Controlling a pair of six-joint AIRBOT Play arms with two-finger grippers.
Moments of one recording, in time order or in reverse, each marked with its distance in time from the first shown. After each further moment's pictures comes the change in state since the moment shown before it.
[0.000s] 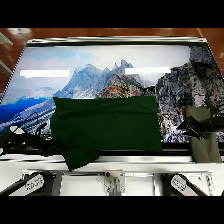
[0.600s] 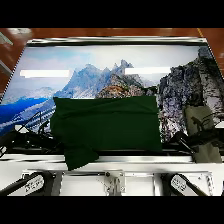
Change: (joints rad) left arm -0.053 -0.015 0.002 -0.038 0.047 -0.014; right arm -0.001 0.000 -0.245 -0.047 -0.014 -0.004
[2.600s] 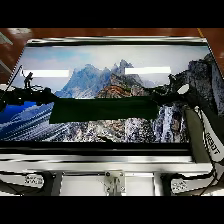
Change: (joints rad) left arm 0.011 -0.425 0.791 -0.249 0.119 0.129; right arm 0.529 -0.450 0.538 0.127 -0.624 0.128
